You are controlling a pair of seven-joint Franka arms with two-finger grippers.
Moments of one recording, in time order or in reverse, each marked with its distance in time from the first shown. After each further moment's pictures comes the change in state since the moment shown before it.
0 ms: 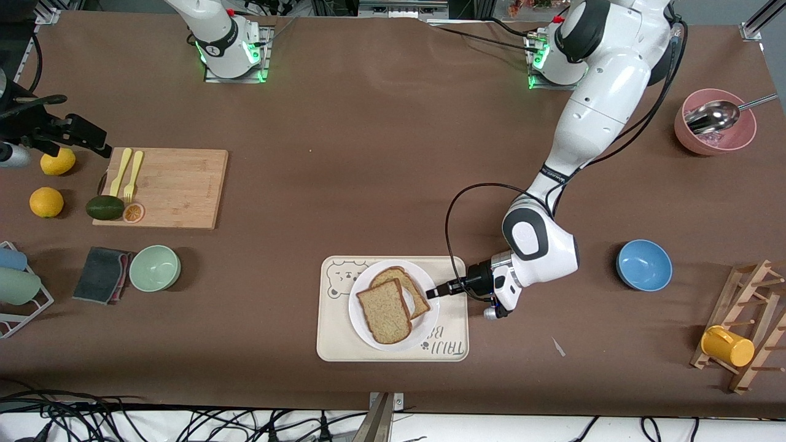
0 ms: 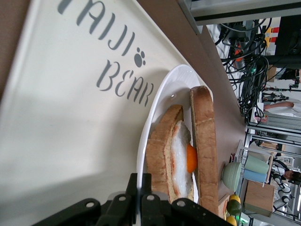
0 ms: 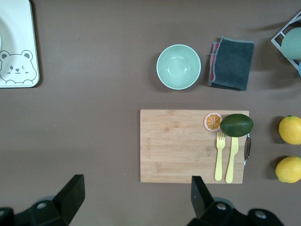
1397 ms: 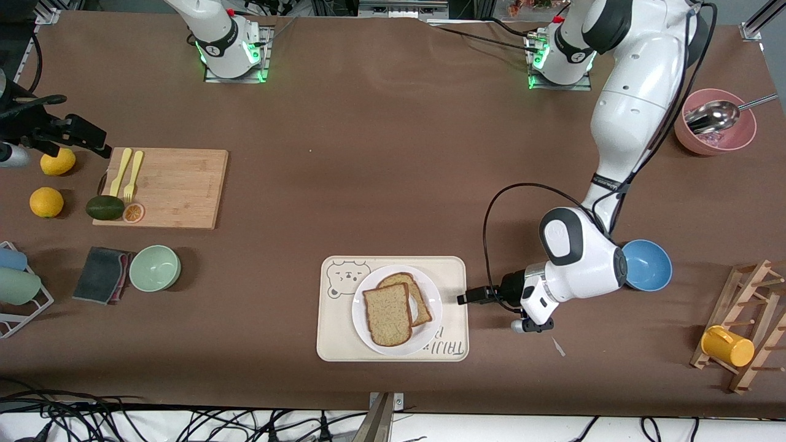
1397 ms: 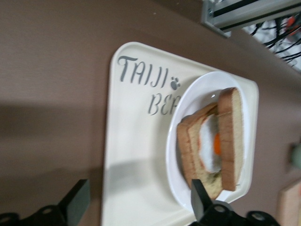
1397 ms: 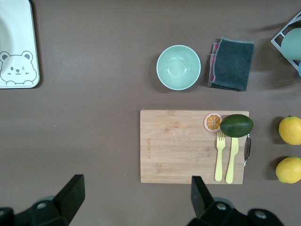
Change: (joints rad) left arm 0.091 -0.109 0.009 0.022 0.691 -0.153 -0.318; right arm 0.000 0.000 0.000 0.000 0.000 0.002 0.001
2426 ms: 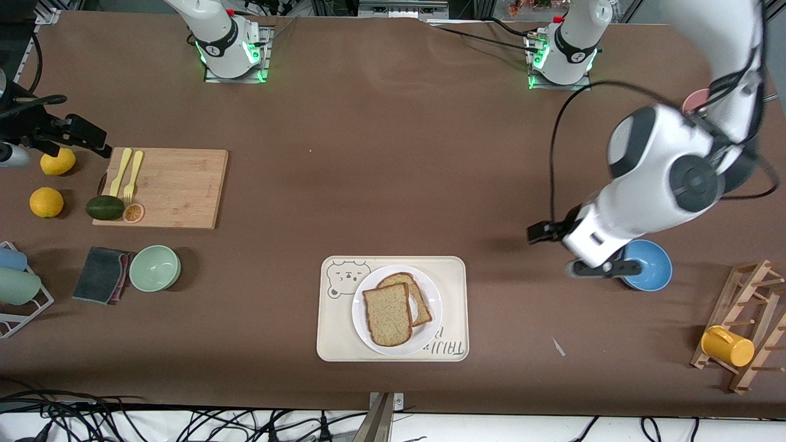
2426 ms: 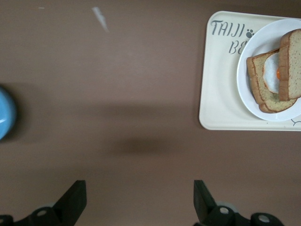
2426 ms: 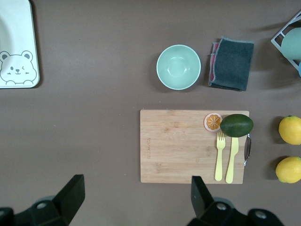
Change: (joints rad) left arm 0.081 -0.566 0.013 -0.212 0.511 -0.534 -0.344; right arm 0.000 0.000 0.000 -0.001 0.000 -0.001 0.000
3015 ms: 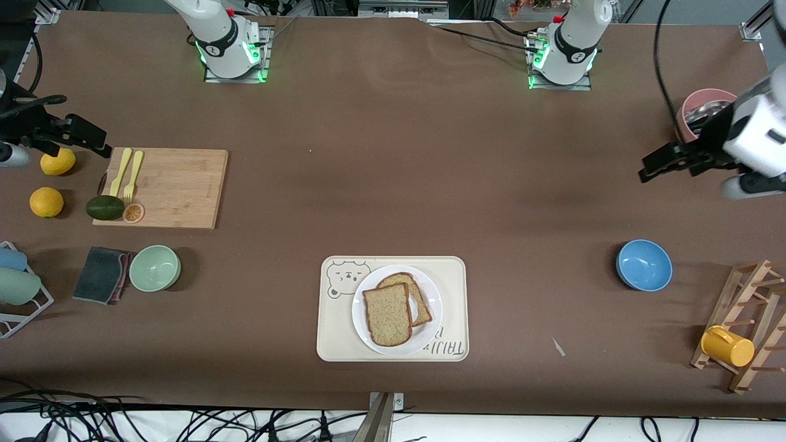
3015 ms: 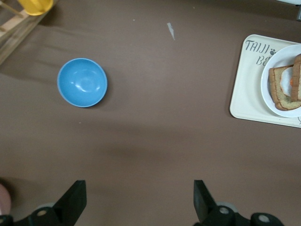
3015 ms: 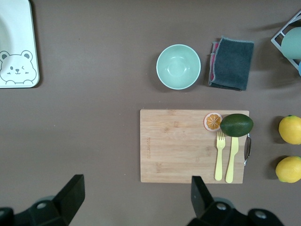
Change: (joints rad) left arm 0.190 -0.284 0.005 -0.031 0.002 -0.223 0.064; right arm 0.000 0.000 0.000 0.000 0.000 -0.001 0.000
